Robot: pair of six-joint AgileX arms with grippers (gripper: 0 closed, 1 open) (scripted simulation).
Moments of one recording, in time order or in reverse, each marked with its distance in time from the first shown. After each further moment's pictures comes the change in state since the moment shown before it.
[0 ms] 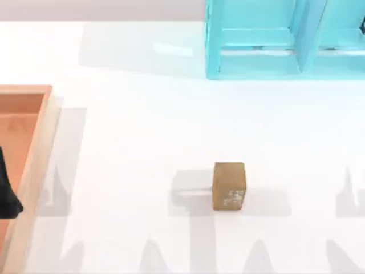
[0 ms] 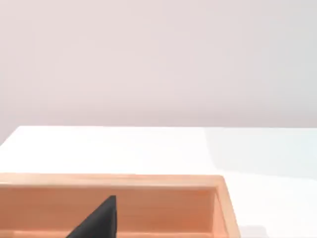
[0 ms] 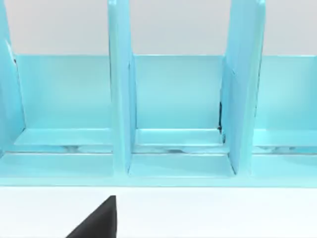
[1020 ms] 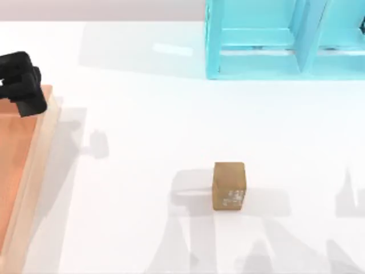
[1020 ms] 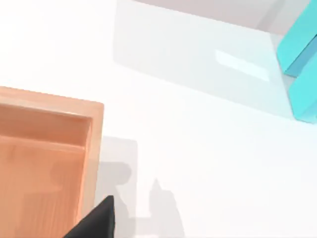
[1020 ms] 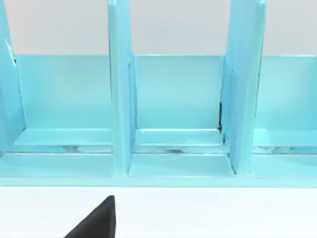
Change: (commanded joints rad) left arm -0.243 0.834 0.842 -0.532 -0.042 -0.341; right arm 0.000 0.000 0.000 0.000 0.000 0.000
